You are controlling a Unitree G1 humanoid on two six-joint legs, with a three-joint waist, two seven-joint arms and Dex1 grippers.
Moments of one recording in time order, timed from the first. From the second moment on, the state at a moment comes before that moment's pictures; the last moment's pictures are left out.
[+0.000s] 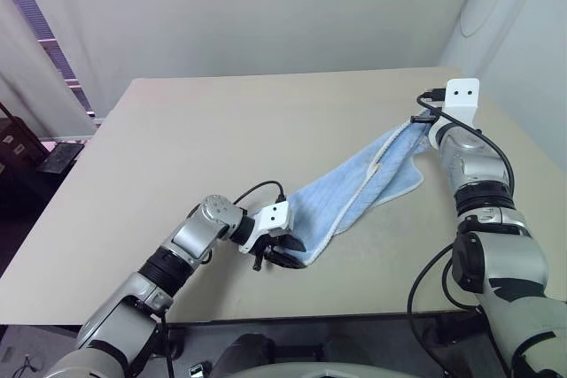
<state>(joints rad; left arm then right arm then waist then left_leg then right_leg) -0.51 0.42 -0.52 0.29 -0.15 0.16 -1.30 -0.91 -0.49 -0.19 0.89 0.08 0.26 0.06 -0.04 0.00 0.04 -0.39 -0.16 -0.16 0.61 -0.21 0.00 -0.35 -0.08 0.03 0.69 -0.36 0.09</state>
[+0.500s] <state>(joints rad) -0.54 0.35 -0.52 0.45 -0.08 -0.03 -1.28 -0.89 -0.49 -0.19 0.87 0.08 0.28 0.07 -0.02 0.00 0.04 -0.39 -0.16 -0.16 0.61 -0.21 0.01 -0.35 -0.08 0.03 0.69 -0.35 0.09</state>
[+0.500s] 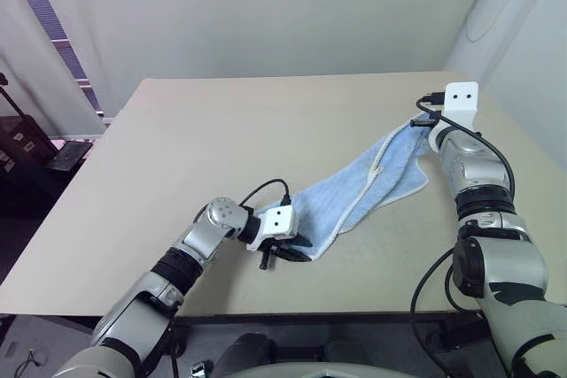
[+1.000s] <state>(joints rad) -0.58 0.45 -0.34 0.36 -0.26 0.37 -1.37 -0.85 -0.50 -0.19 0.82 0.08 0.29 0.08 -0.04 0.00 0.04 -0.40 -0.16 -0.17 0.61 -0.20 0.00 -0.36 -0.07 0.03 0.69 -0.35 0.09</state>
